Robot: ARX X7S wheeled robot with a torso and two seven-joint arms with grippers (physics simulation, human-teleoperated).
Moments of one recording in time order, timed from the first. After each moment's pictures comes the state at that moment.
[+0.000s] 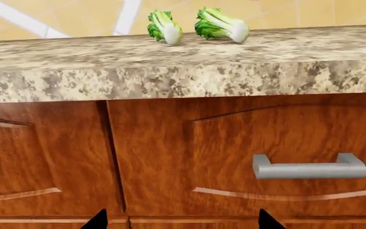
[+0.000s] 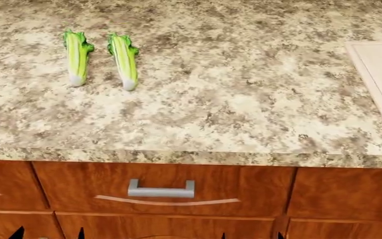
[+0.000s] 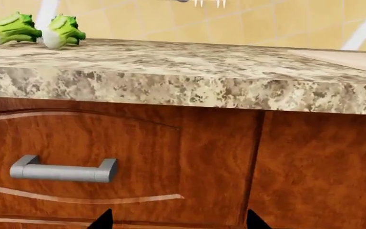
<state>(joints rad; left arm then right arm) -0.02 -0.05 0.08 0.01 -0.02 -0.08 -0.11 0.00 0.06 -0.09 0.00 0.02 0.01 0.06</state>
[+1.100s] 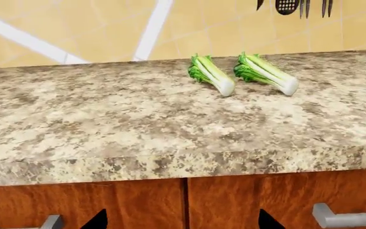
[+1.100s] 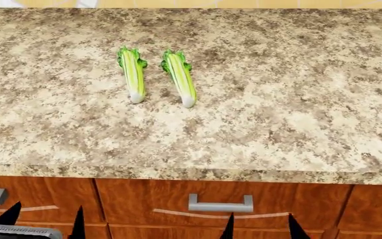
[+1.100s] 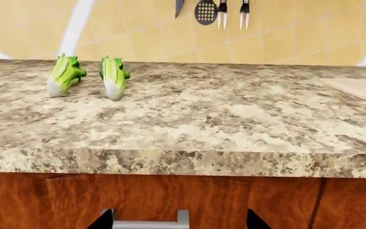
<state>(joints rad) -0.07 -0.17 0.16 0.30 -0.15 -0.40 -0.18 0.05 0.15 -0.13 -0.21 0.14 0.26 0.16</state>
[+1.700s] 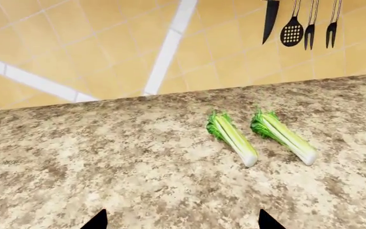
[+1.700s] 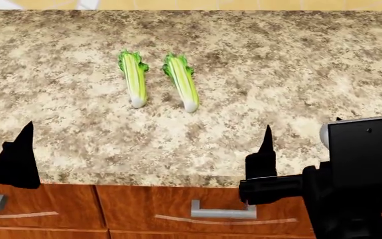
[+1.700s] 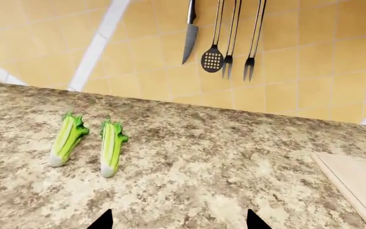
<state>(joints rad) -0.61 -0.31 -0.10 0.70 -0.49 -1.38 -0.16 0.56 0.36 0.13 -0.74 0.53 1.31 0.13</state>
